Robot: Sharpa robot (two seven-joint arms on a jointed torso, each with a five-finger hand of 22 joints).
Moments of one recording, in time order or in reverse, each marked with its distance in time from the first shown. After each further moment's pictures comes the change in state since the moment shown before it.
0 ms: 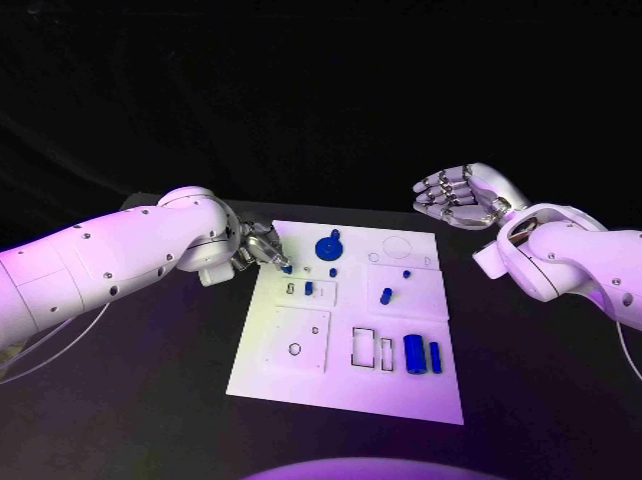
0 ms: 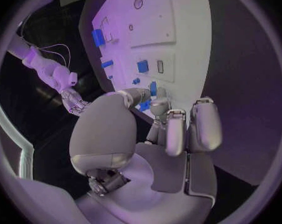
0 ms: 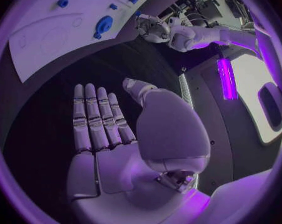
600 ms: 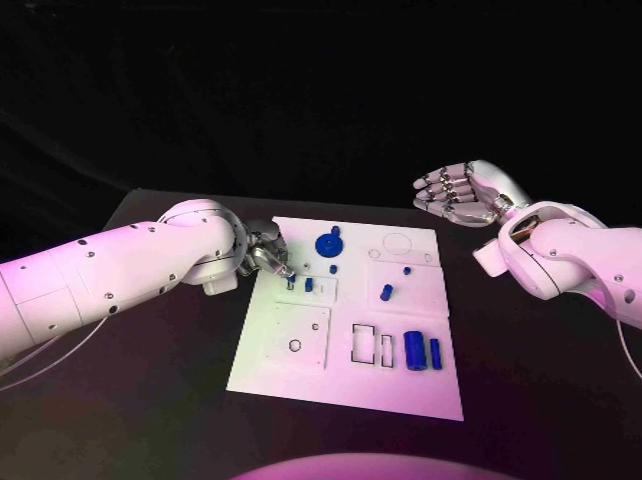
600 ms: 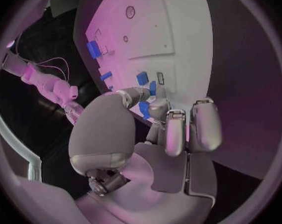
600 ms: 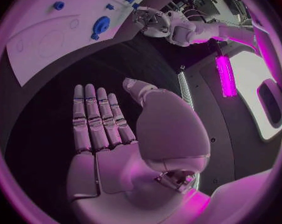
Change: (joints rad) left arm -0.036 -0.024 -0.001 0.087 -0.131 -0.036 0.010; left_hand -0.013 -0.013 -0.003 -0.003 0.044 0.024 -0.006 0.005 -0.009 0.023 -0.009 0.019 0.037 0.004 -0.004 0.000 0.000 0.000 0.004 -0.004 0.003 0.003; right arm -0.003 -0.002 -0.001 0.003 0.030 0.006 0.021; right_hand -0.004 0.004 -0.008 -0.008 0.000 0.000 0.000 -0.015 -0.008 0.004 0.004 -0.016 -0.027 0.004 0.004 -0.020 -0.023 0.000 0.007 0.007 -0.024 -0.034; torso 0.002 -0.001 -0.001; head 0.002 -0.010
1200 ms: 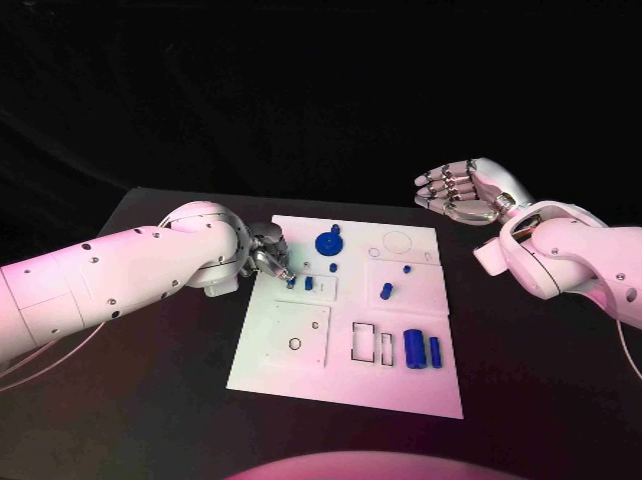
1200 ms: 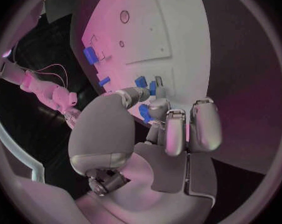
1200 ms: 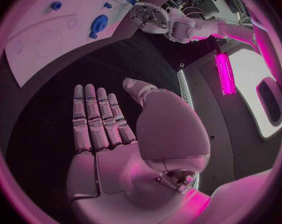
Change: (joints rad) left arm -0.011 0.002 -0.001 0.011 -0.052 0.008 -0.004; left_hand -0.007 -0.007 -0.003 -0.003 0.021 0.004 -0.003 0.000 -0.002 0.000 0.000 0.000 -0.003 -0.004 -0.003 0.000 0.000 0.000 0.004 -0.004 0.000 0.001; right arm -0.003 -0.002 0.000 0.003 0.027 -0.010 0.019; right_hand 0.000 0.000 0.000 0.000 0.000 0.000 0.000 0.000 -0.001 0.000 0.000 -0.004 -0.001 0.000 0.000 -0.004 -0.002 0.000 0.000 0.000 0.000 -0.003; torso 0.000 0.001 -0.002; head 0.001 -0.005
